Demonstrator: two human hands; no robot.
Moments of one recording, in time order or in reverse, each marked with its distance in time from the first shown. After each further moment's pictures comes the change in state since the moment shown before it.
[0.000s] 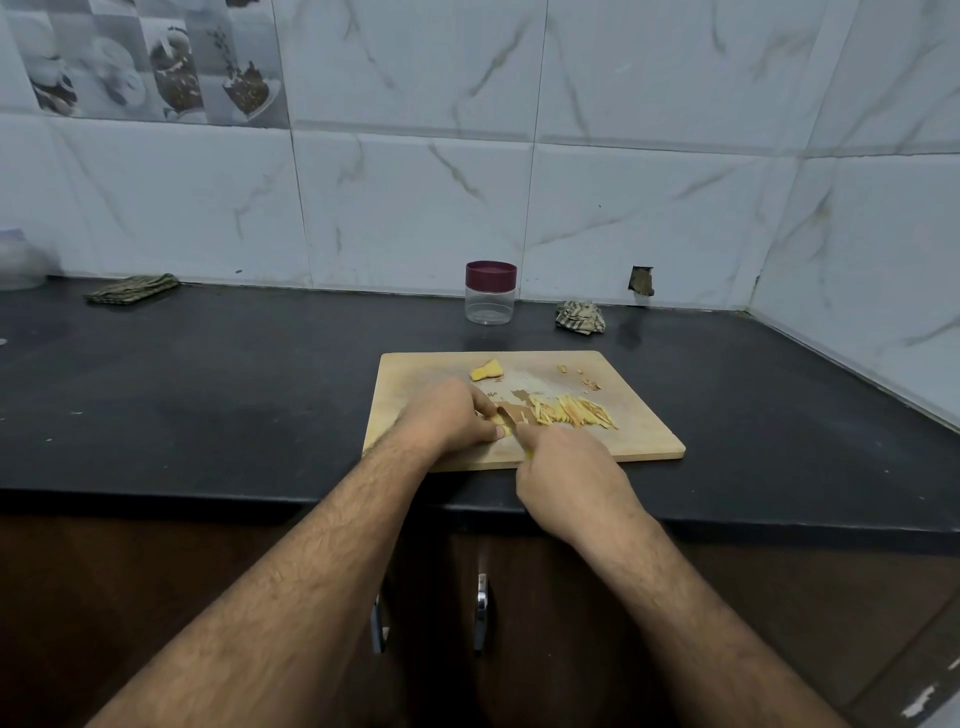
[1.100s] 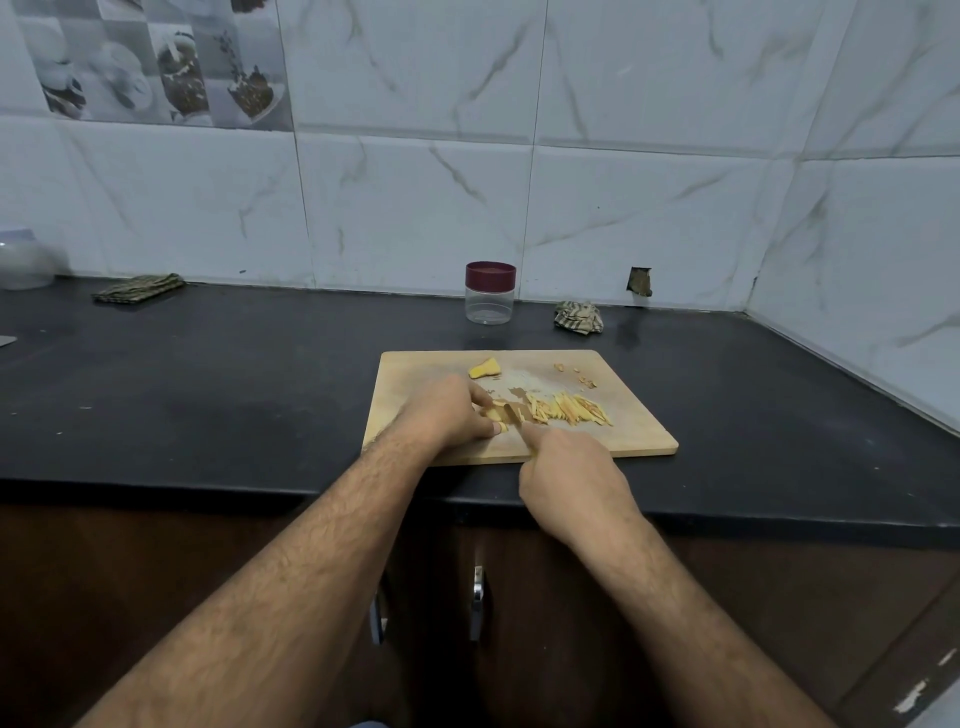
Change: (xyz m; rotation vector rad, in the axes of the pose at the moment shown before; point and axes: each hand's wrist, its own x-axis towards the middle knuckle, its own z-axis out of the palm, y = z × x) left_hand -0.001 0.002 0.001 0.038 0.028 -0.009; right_hand -0.013 0.005 0.001 0.023 0.061 0.017
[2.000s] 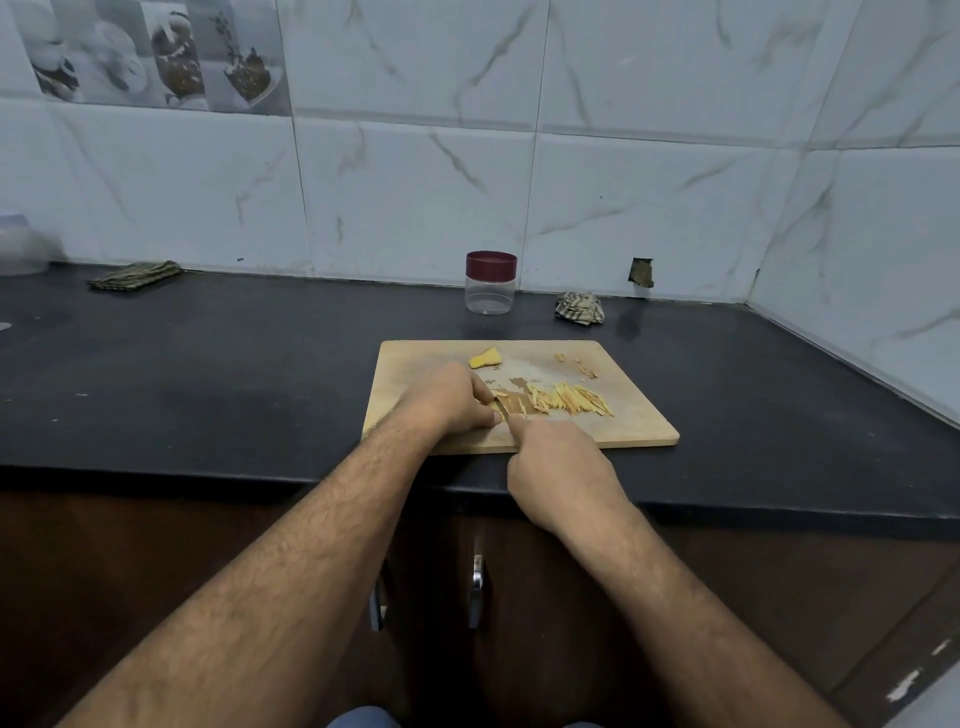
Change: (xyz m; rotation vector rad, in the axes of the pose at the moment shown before) left_hand 0.008 -0.004 0.003 -0.029 0.017 0.002; right_hand 0.007 -0.006 0.006 -0.055 -0.058 -0.047
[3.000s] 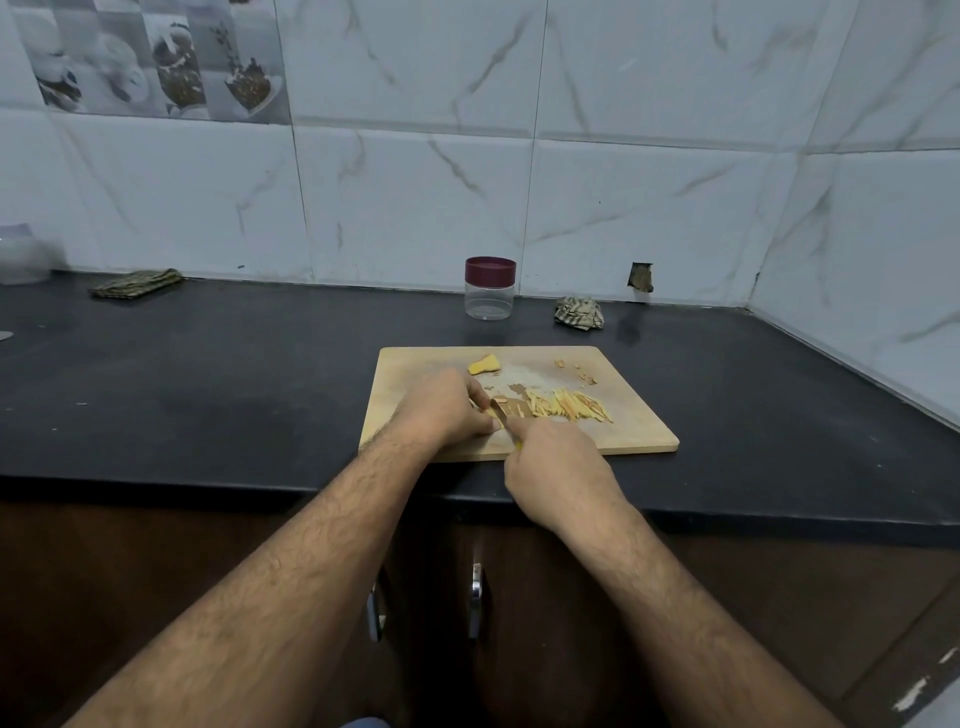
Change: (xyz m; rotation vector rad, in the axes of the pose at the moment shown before) left_hand -0.006 0.001 0.001 -0.012 0.041 -0.004; right_hand 0.006 0.002 -0.001 0.075 0.028 0.009
